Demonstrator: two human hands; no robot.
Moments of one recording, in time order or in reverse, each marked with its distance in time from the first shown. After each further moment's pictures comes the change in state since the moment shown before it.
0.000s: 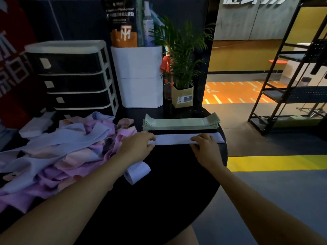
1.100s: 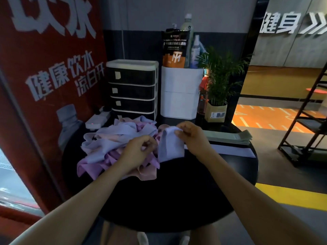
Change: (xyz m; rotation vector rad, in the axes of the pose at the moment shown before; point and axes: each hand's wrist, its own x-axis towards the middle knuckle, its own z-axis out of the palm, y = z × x) left_hand -0.121 -0.052 -0.070 -0.513 0.296 -0.129; right_hand -0.012 -0.189 -0.012 0.731 -0.169 -0.220
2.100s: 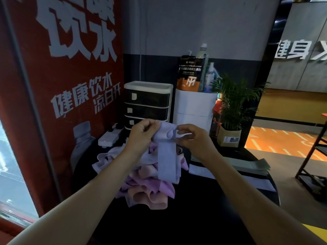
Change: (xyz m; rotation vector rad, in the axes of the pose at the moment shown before) left_hand 0.050 0.056 -0.058 -0.550 0.297 0.018; right_hand 0.041 -0.068 0.009 0.061 -0.037 0.018
